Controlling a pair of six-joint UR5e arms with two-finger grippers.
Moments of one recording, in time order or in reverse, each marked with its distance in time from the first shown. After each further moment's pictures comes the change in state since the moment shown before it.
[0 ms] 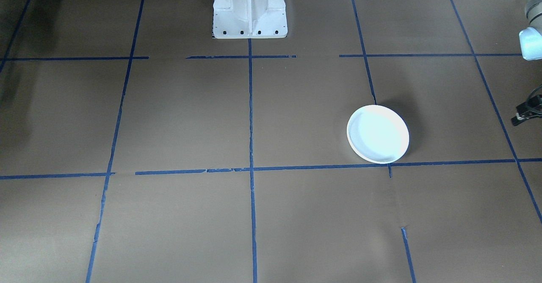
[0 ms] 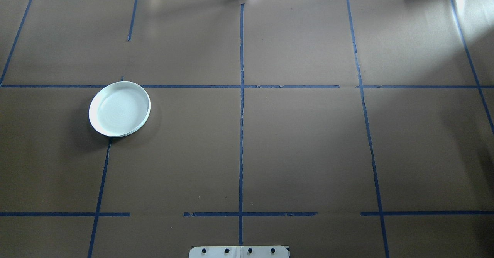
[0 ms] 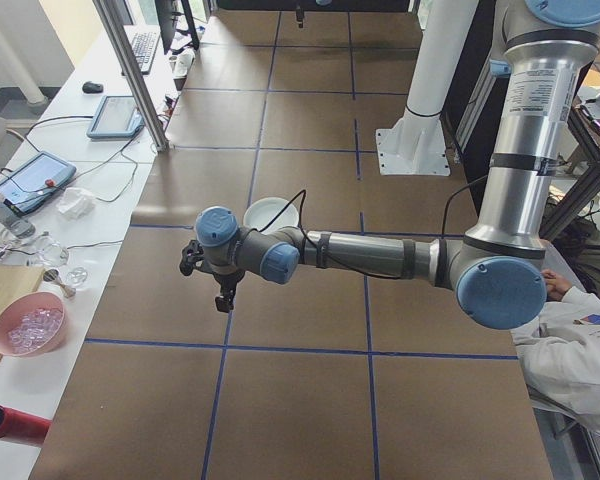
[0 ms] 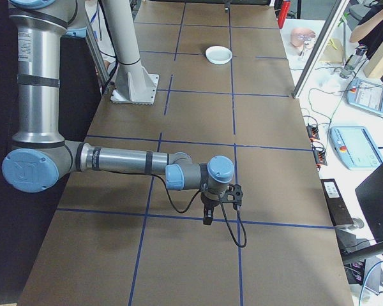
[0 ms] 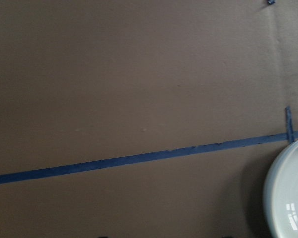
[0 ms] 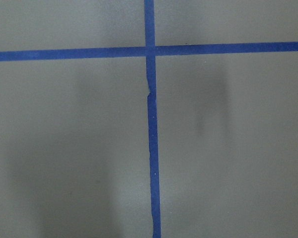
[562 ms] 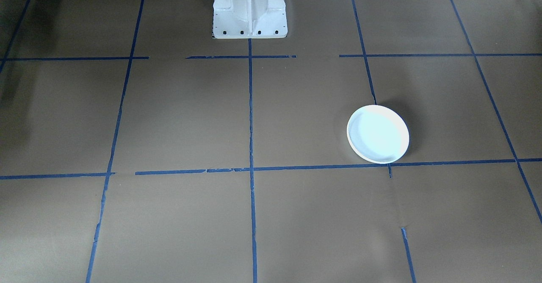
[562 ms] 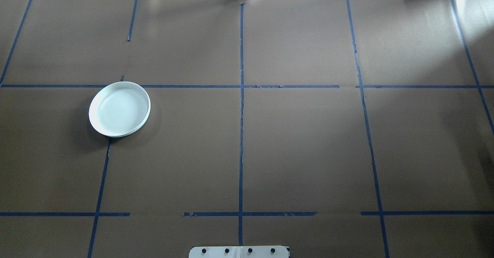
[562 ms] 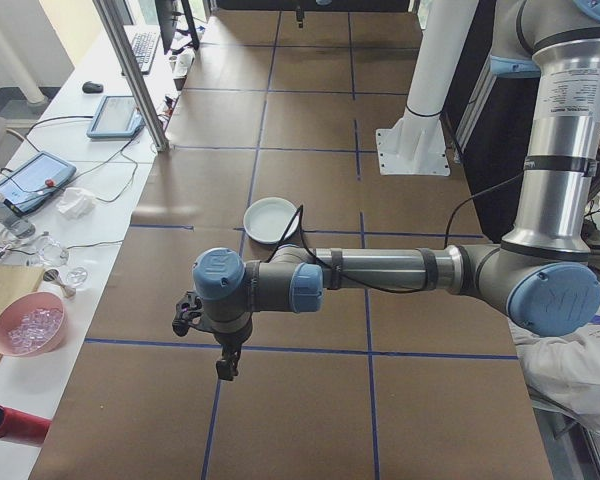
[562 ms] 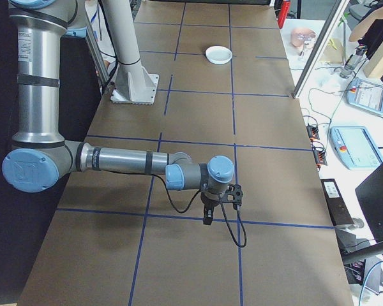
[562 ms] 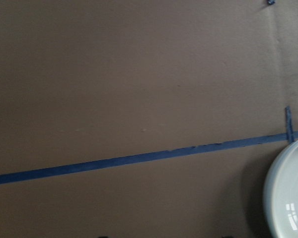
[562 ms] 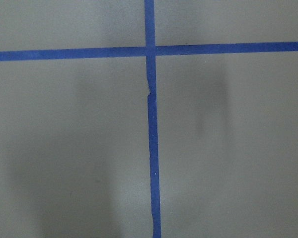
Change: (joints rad) left arm -0.216 0.042 -0.003 0.212 0.053 0.273; right arm 0.000 0.000 0.000 0.000 0.000 0.000
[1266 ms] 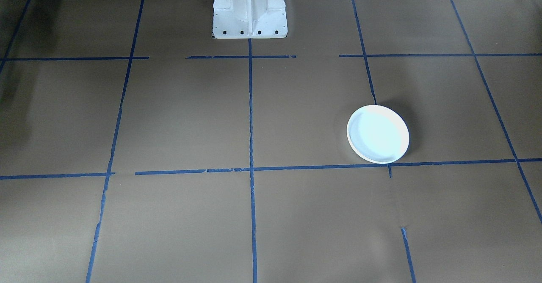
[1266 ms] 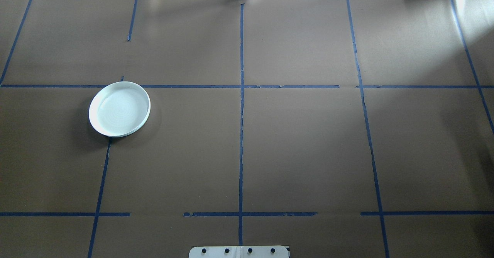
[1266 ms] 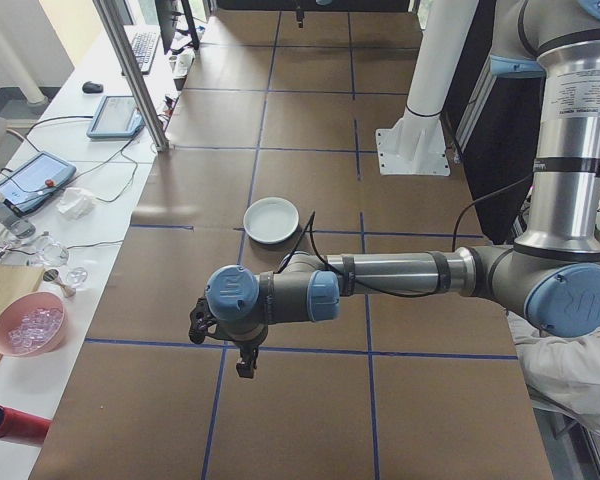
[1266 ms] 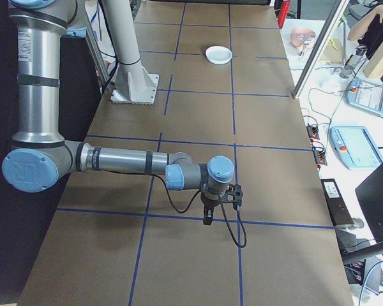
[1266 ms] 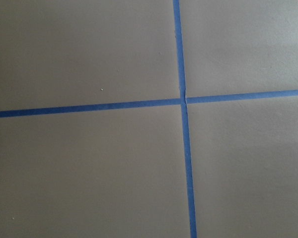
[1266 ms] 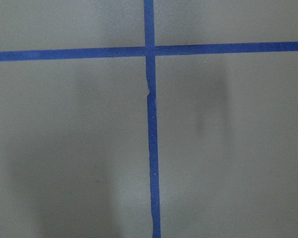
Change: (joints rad) left arm -0.013 0.050 -0.019 0.032 -0.132 -0.003; right arm 0.001 0.000 0.000 0.000 0.000 0.000
